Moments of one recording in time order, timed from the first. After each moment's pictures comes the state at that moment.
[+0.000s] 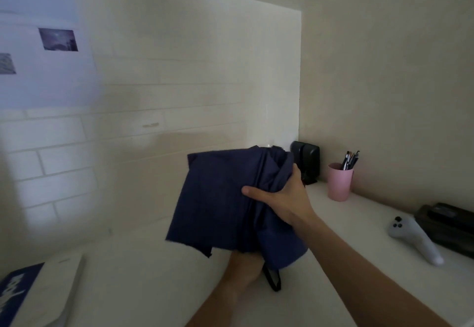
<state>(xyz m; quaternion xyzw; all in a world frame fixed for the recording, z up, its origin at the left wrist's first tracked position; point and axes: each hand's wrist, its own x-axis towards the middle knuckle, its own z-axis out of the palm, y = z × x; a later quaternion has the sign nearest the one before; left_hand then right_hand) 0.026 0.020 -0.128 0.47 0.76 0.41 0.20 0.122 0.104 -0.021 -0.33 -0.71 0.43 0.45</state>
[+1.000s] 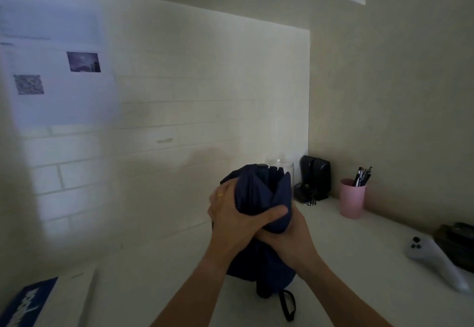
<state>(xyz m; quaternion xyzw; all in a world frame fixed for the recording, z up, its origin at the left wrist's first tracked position) -0.006 0.012 -0.026 0.45 0.63 0.63 0.02 0.103 0.100 -0.071 -0.14 -0.71 0.48 0.50</state>
